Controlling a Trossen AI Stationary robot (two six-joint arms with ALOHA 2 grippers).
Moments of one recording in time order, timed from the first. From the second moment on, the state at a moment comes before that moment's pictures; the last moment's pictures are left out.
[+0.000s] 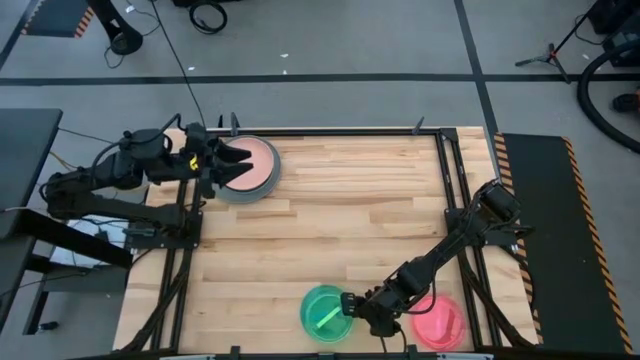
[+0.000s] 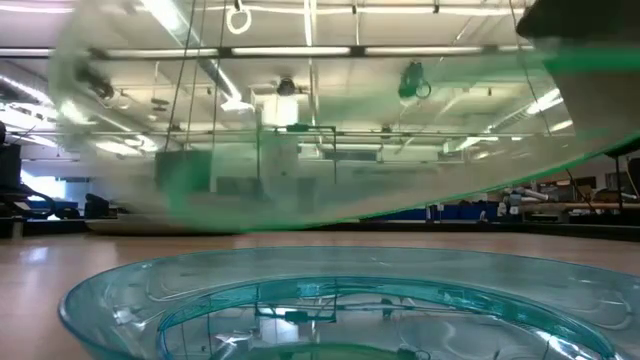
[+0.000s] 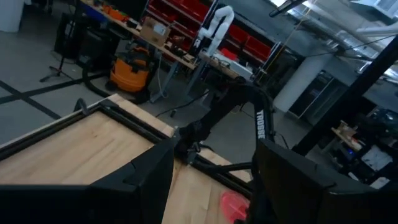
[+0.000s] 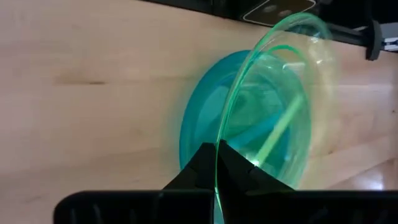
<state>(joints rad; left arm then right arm) 0.07 0.79 1.11 -0.32 -0.08 -0.53 0.65 1.86 1.16 -0.24 0.09 -0.97</state>
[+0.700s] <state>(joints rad) -0.28 1.00 1.11 0.06 -0.21 -0.46 0.63 1.95 1.18 -0.23 0.15 -0.84</state>
